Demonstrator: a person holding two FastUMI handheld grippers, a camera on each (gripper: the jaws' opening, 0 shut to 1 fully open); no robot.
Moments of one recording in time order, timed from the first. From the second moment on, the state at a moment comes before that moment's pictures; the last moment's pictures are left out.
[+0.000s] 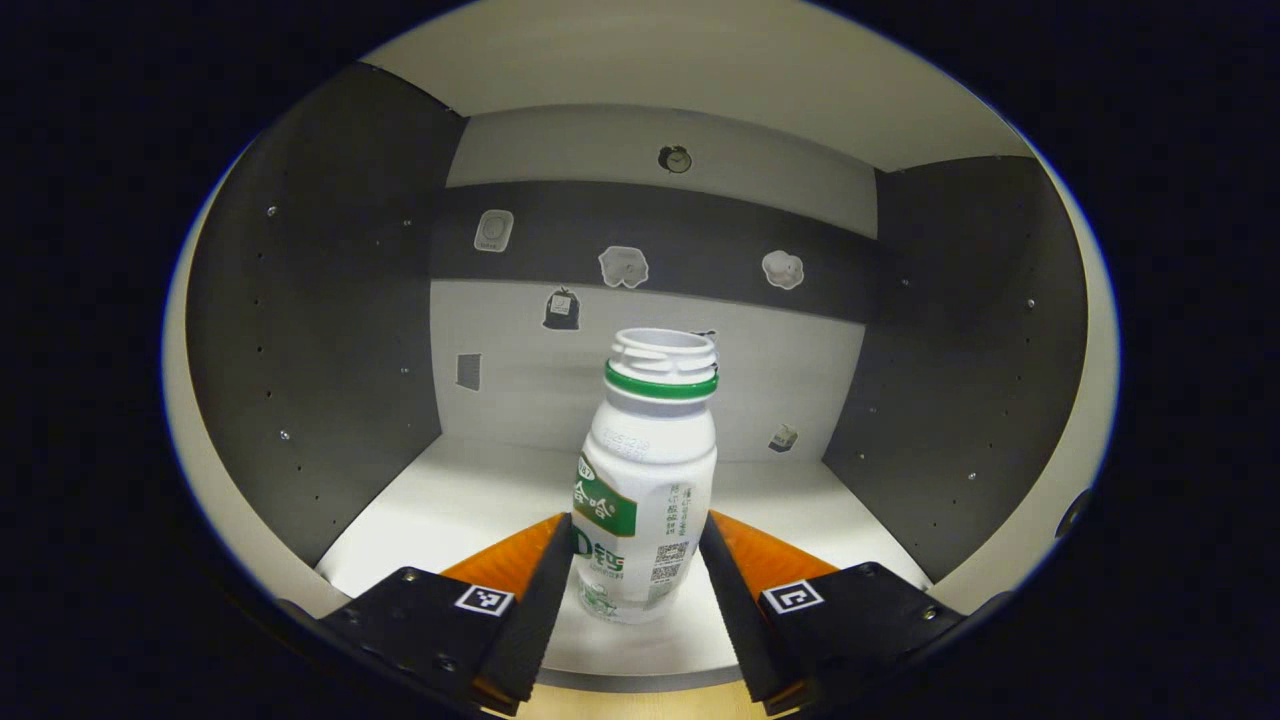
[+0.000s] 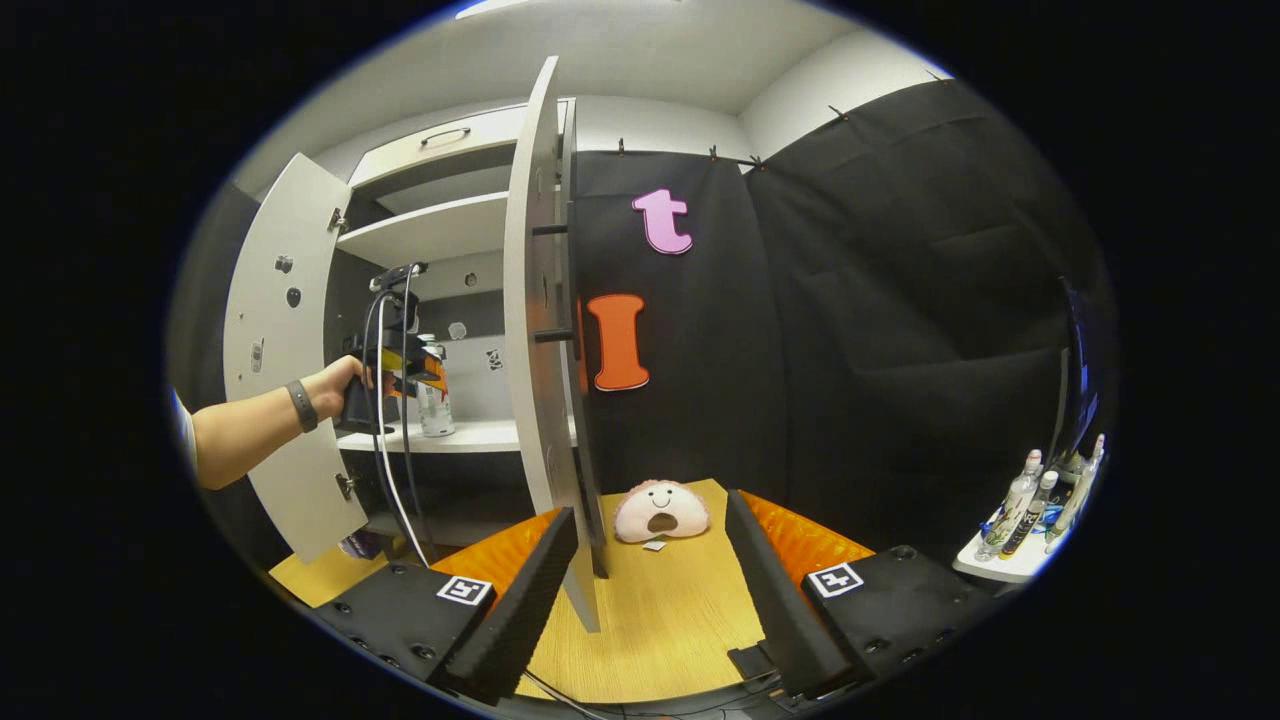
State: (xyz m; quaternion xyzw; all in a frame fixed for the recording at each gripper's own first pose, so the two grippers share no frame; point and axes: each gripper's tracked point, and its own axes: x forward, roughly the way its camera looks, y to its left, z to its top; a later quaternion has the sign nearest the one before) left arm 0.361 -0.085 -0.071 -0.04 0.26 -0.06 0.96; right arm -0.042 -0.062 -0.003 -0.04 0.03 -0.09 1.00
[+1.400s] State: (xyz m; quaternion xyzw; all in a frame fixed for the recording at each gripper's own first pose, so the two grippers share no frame) left arm 0.157 0.003 0.075 -0.10 0.06 -0.05 0.99; right arm -0.012 -0.030 0.007 -0.06 0.02 0.00 1.00
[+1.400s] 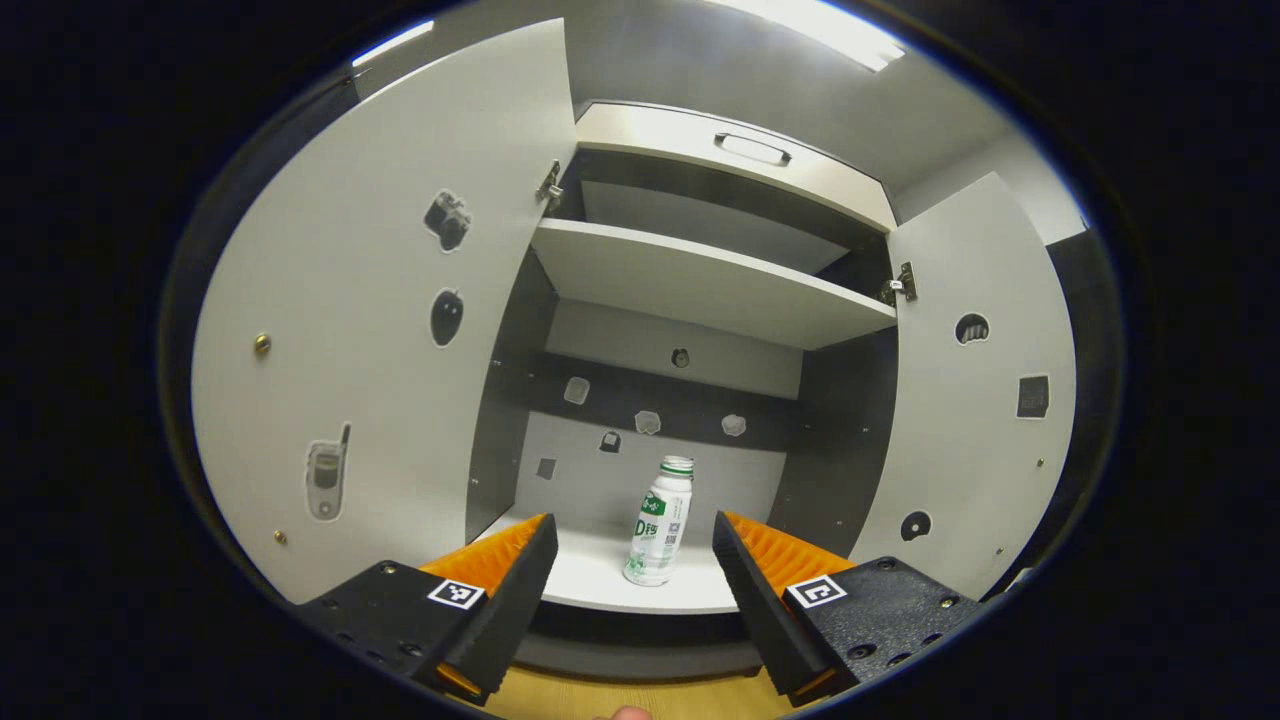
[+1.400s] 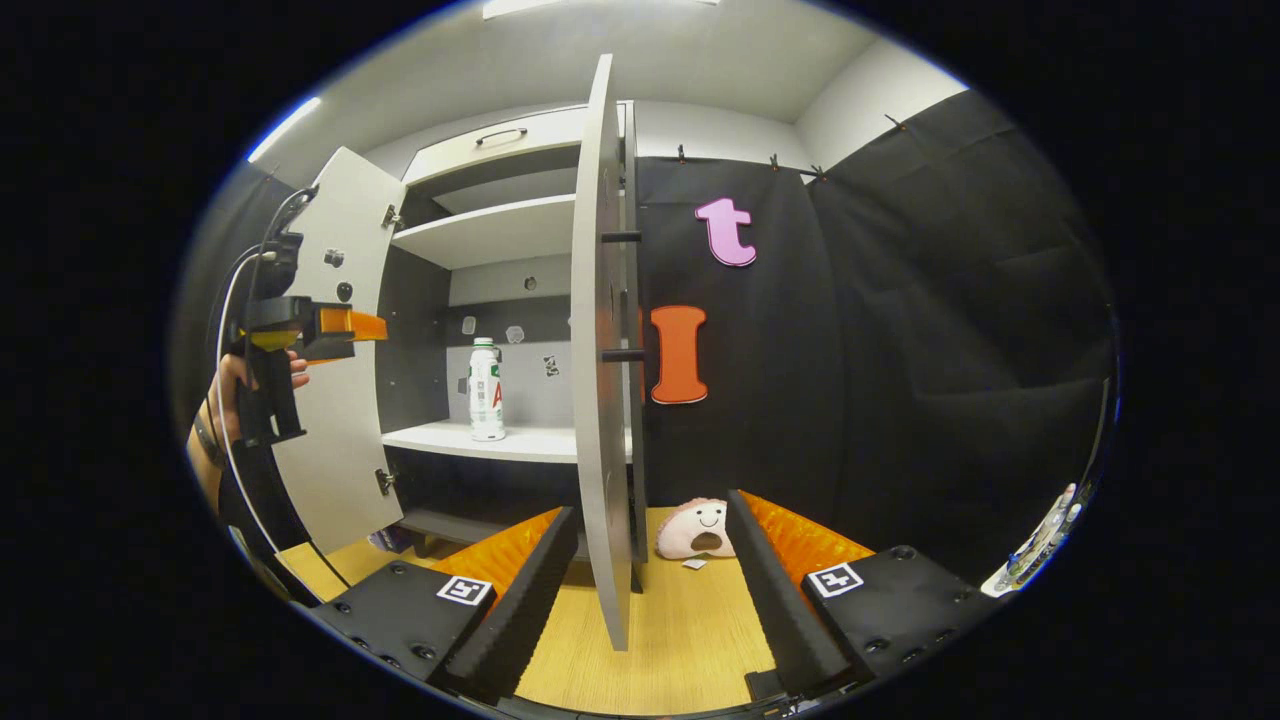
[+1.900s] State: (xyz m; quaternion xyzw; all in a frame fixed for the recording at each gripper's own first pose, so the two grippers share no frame) left arm 0.063 0.003 0.003 -0.12 0.07 -0.03 0.99; right arm -0.004 -0.012 -0.008 -0.06 0.04 0.02 1.00
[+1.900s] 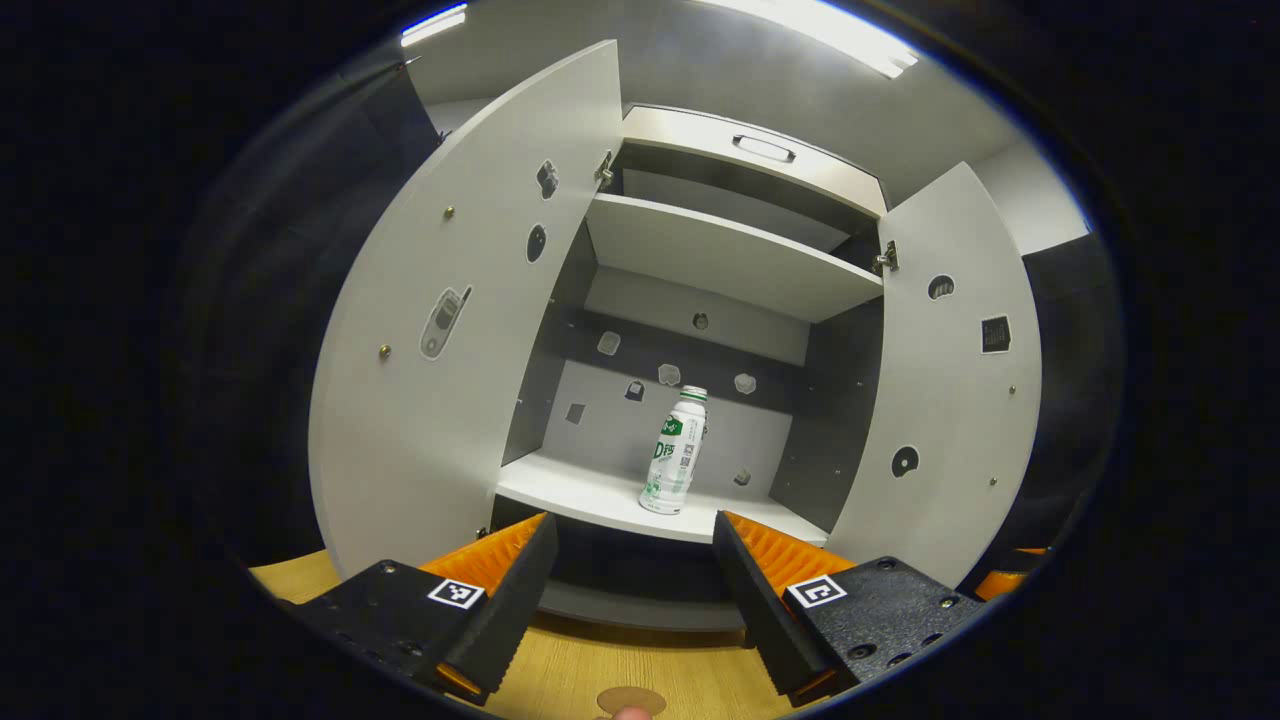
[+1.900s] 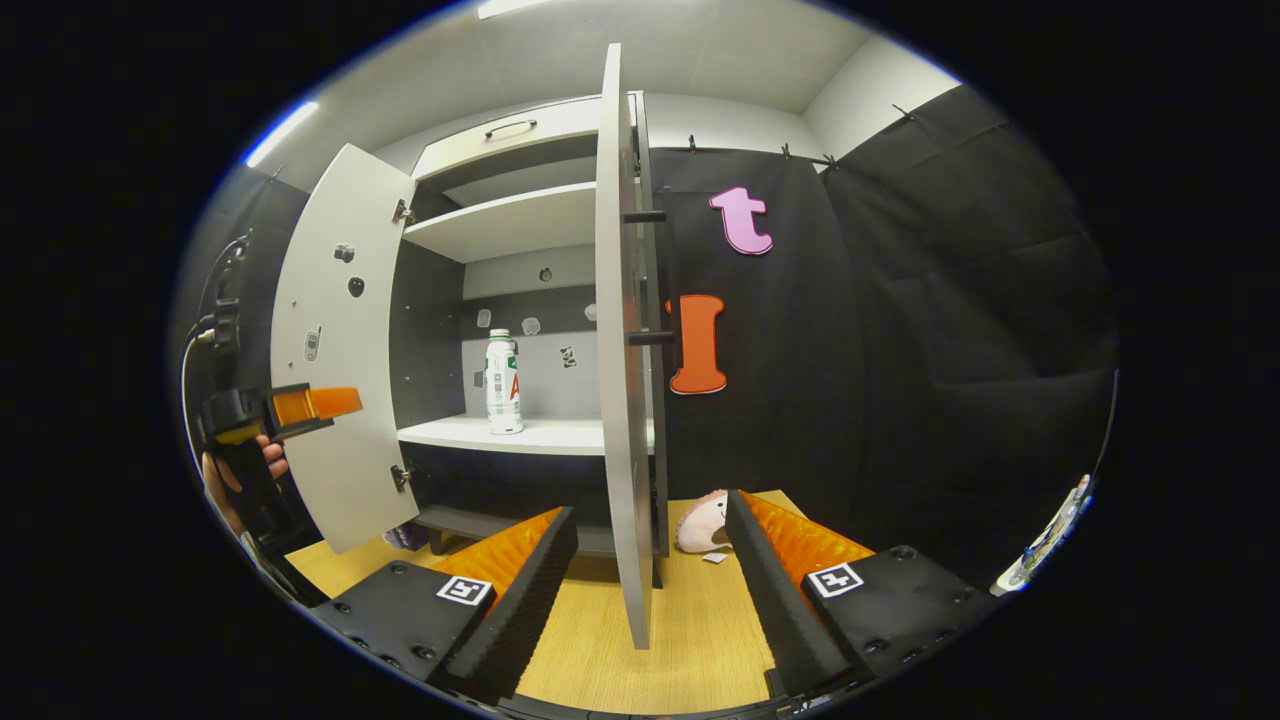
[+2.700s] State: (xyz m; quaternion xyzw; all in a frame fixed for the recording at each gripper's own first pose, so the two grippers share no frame) left arm 0.009 -0.041 -0.053 -0.11 0.09 -0.04 0.99; right arm -0.012 -0.090 0.058 -0.04 -0.04 -0.06 1.00
